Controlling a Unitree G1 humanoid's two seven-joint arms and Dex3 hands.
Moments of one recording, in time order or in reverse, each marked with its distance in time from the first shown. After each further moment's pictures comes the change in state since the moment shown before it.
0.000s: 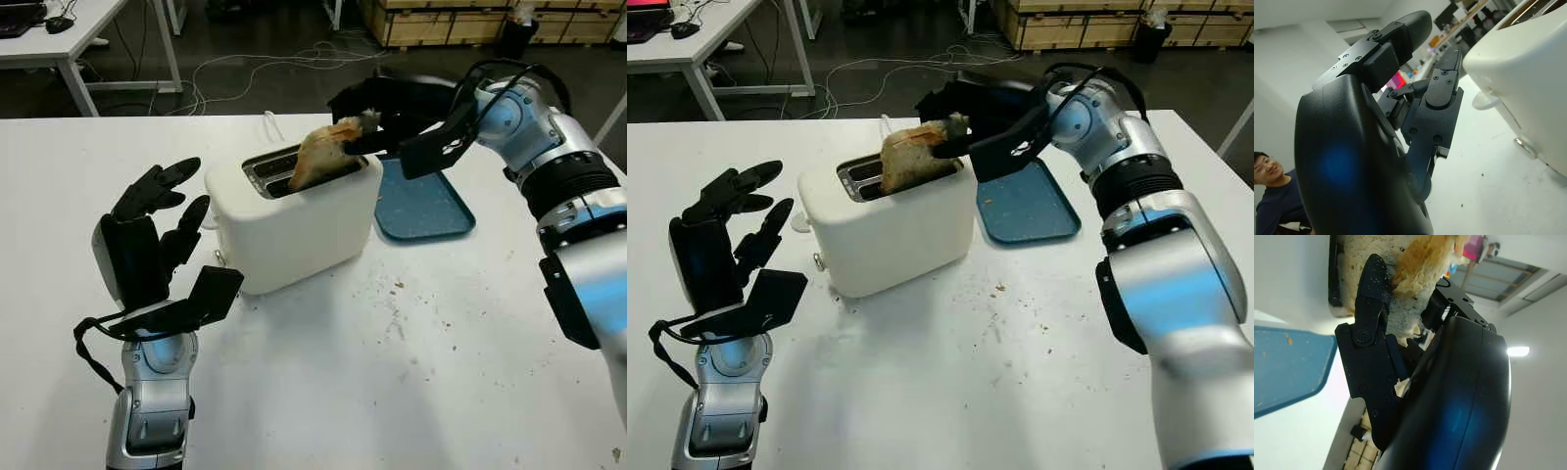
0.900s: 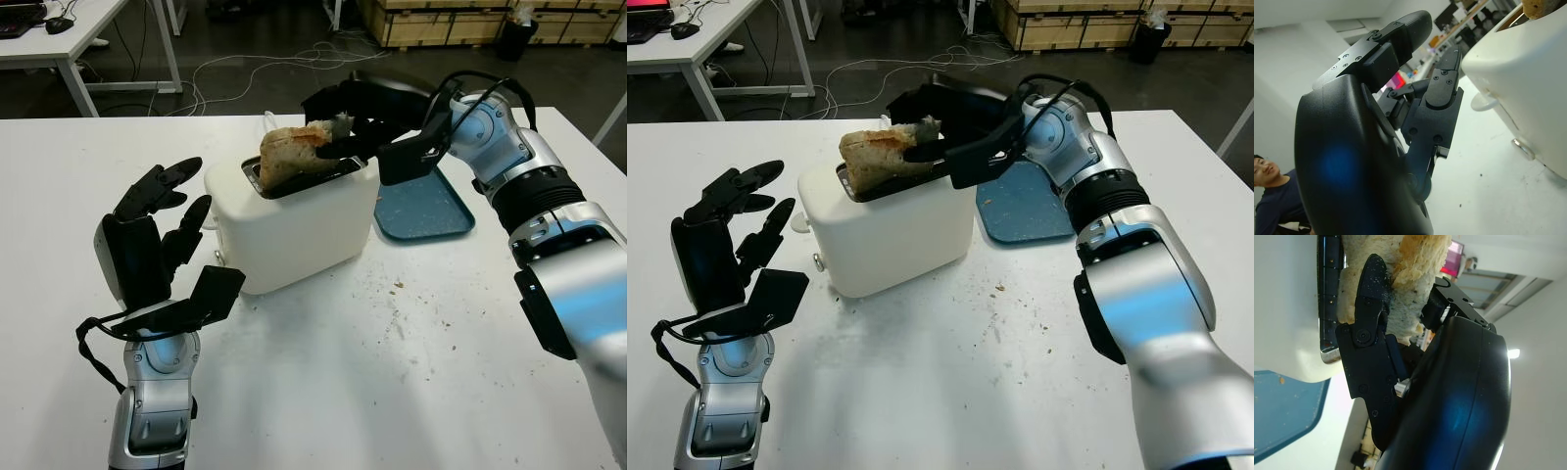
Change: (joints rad) left arm 0.000 -0.010 -0.003 0.000 0.007 0.000 0.001; right arm 0.059 0.093 -0.007 -0.040 0.031 -0.024 -0.074
